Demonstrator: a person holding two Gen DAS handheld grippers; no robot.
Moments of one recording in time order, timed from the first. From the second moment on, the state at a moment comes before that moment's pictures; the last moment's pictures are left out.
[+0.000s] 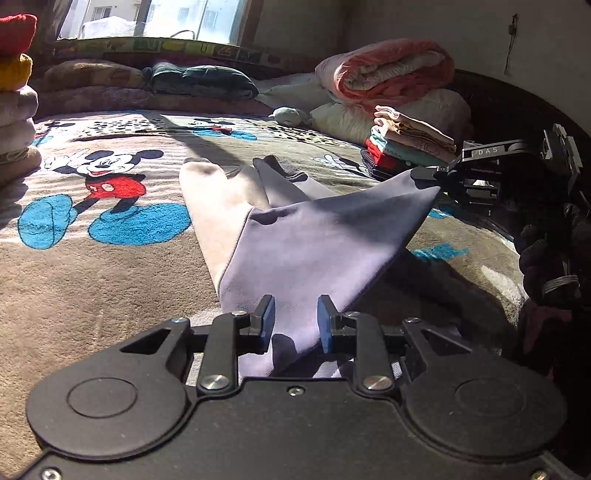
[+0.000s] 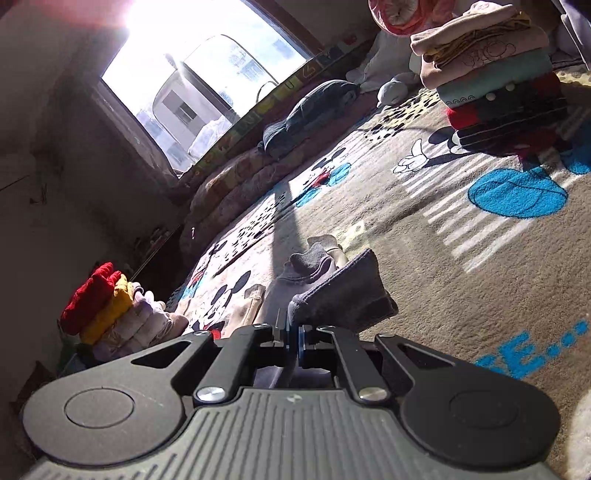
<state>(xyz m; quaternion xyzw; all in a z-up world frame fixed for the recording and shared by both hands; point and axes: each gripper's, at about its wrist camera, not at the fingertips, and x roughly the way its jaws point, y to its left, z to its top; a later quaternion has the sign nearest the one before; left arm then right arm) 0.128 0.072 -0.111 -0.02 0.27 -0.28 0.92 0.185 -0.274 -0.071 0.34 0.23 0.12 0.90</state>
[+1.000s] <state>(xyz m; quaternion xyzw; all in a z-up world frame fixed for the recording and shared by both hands) 0.133 0.083 -0.125 -0.04 0.31 -0.33 0.89 0.333 -0.121 -0.012 0.16 0.30 0.13 0.93</state>
